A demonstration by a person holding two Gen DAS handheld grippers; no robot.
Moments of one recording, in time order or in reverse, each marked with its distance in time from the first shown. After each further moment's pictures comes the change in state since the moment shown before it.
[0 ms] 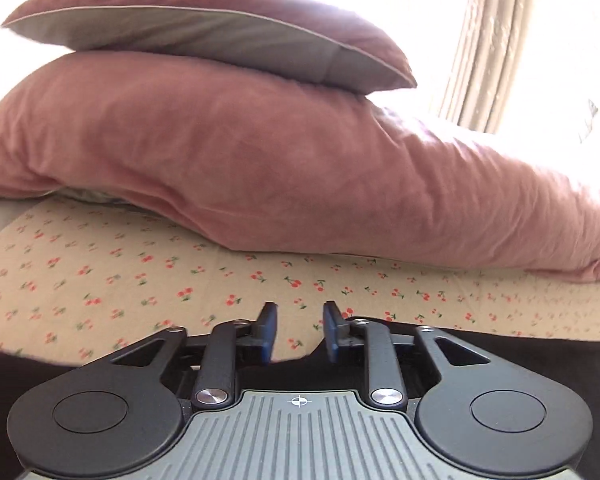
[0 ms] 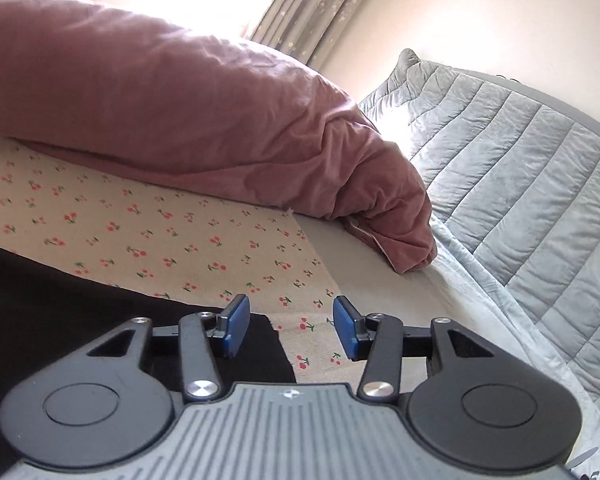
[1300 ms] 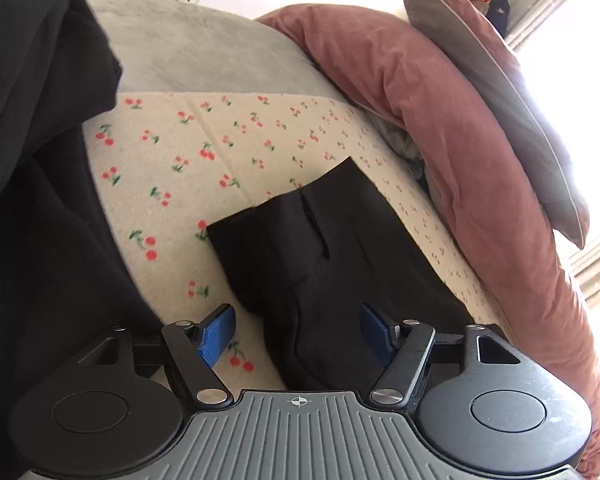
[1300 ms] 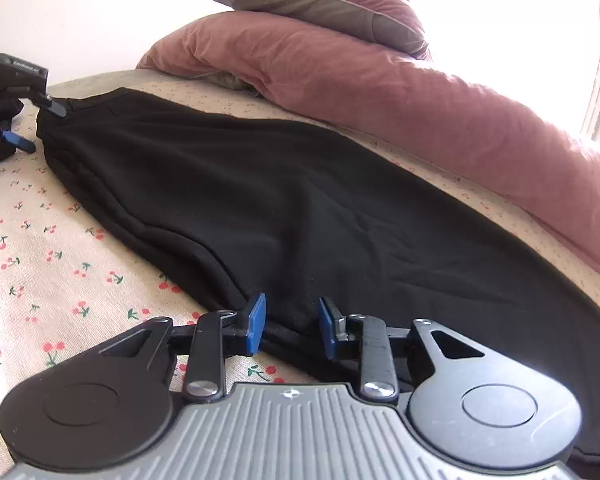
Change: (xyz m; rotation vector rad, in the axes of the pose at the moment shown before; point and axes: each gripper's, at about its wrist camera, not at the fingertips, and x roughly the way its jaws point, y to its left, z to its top) left arm -0.151 0.175 -0.129 -0.683 -0.020 0.228; right arm -0.258 0.227 -0.072 -0.308 -0.166 0.917
